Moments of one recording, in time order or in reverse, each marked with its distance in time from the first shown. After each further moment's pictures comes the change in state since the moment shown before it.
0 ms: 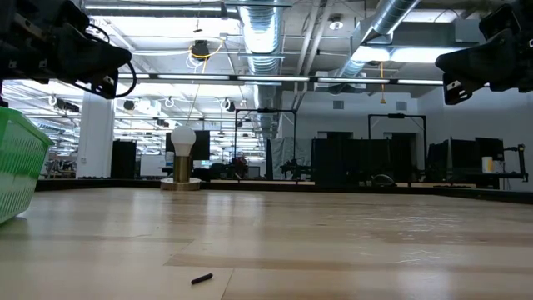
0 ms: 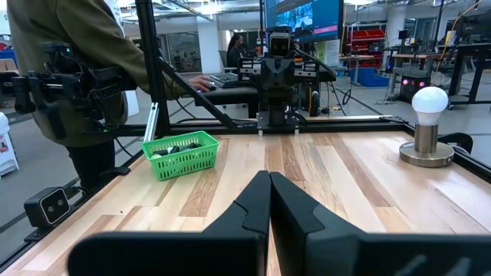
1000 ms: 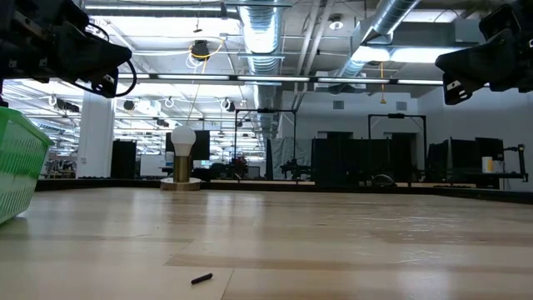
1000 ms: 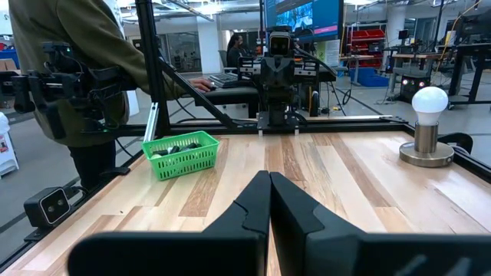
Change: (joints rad) left arm 0.000 0.000 0.000 0.012 0.000 0.000; right arm 0.000 0.000 0.000 0.000 0.000 0.000
